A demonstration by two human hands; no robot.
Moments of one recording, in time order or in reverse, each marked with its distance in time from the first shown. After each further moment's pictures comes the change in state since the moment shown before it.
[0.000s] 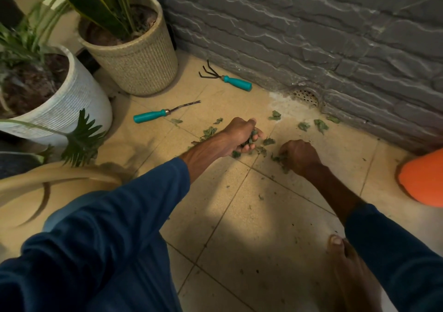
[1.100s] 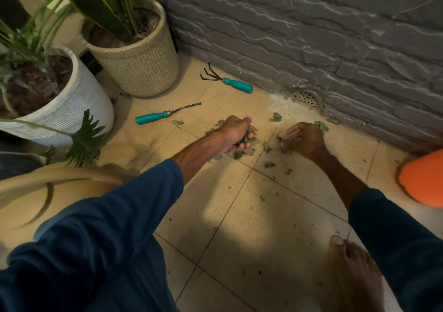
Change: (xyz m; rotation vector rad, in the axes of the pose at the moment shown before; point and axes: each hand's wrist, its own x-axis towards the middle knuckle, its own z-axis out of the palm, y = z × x) left_hand -0.009 0.001 -0.018 -0.007 0.002 0.036; right_hand 0.021 0.008 -0.033 0.725 0.190 0.200
